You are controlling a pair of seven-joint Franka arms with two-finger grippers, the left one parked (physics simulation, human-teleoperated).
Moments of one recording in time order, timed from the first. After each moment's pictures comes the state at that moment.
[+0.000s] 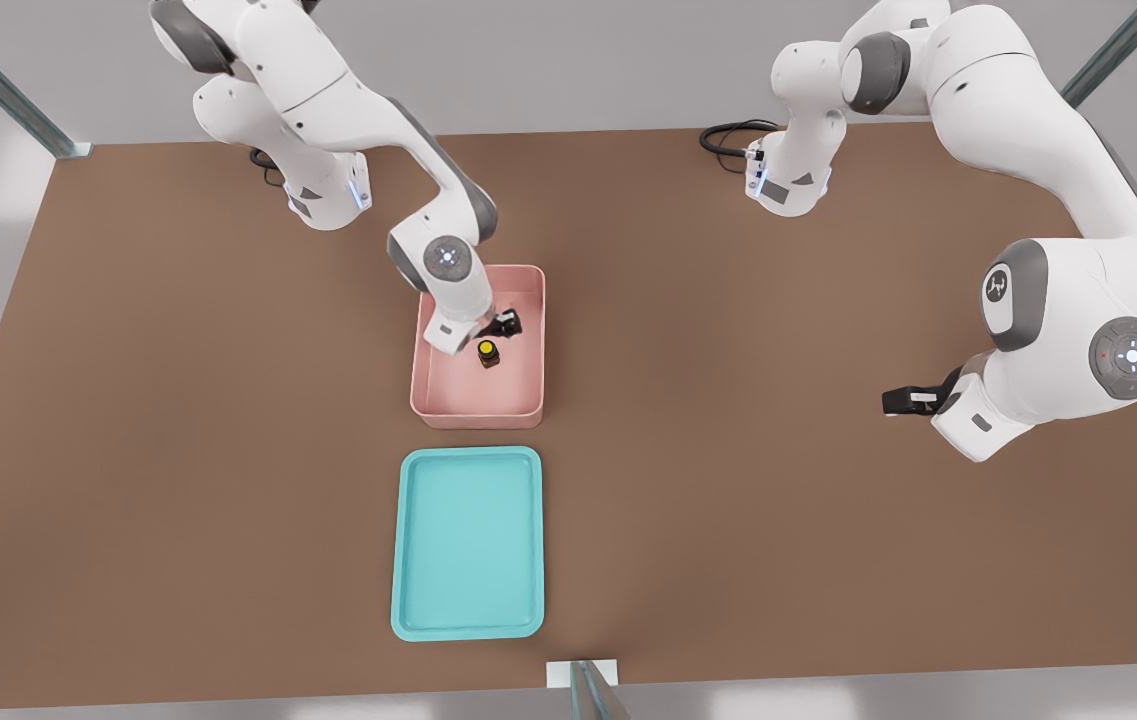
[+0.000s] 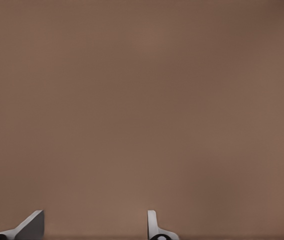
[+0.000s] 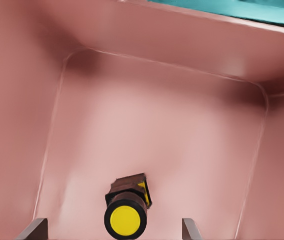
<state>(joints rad) 0.59 0.30 0.13 -2.21 0.03 2.52 0.52</state>
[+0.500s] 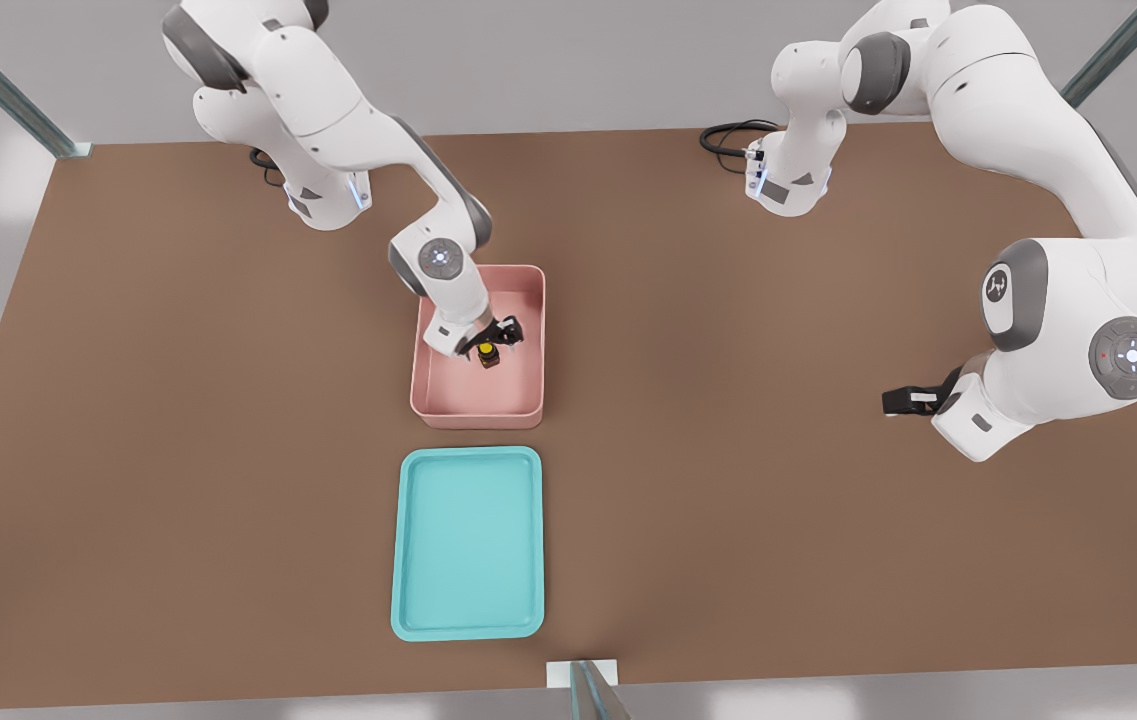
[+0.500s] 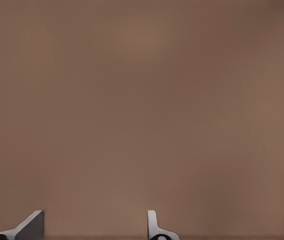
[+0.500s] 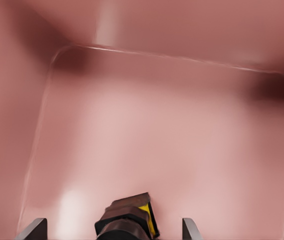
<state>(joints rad) 0.60 0.36 0.13 -2.31 0.02 2.78 0.55</state>
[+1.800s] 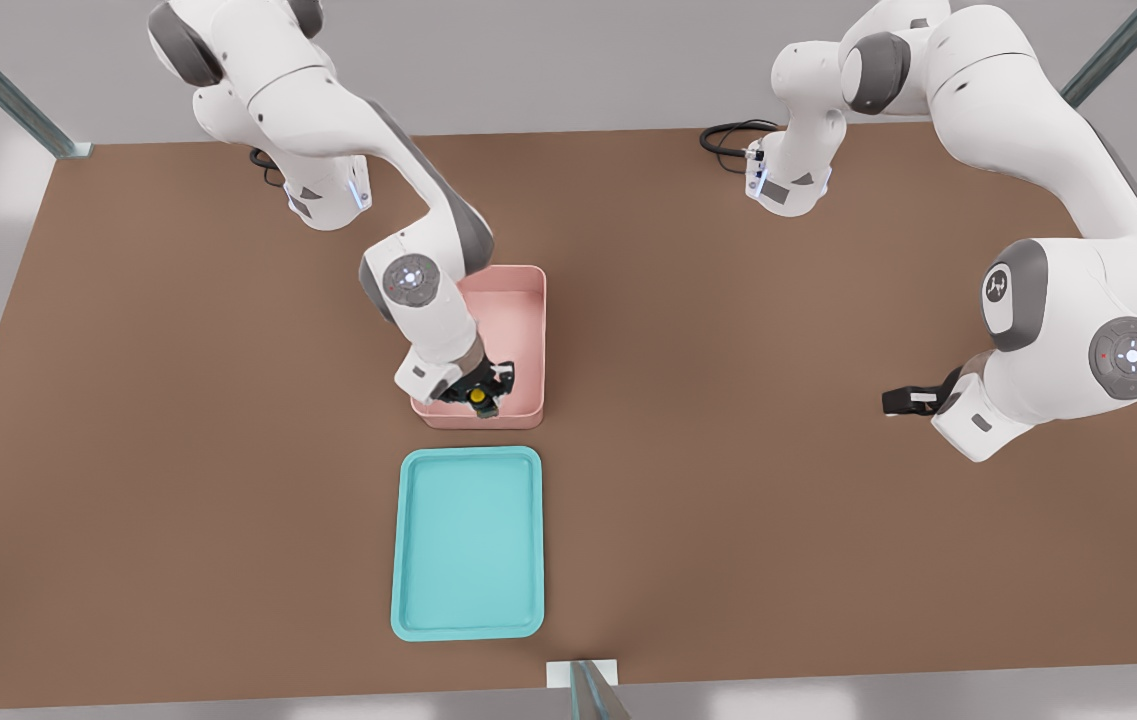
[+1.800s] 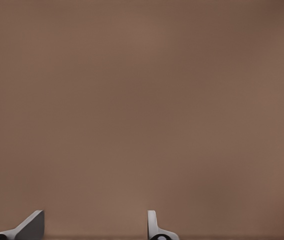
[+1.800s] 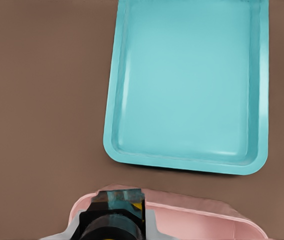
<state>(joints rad) 0.57 0.39 -0.01 -1.73 0.07 2.29 0.46</state>
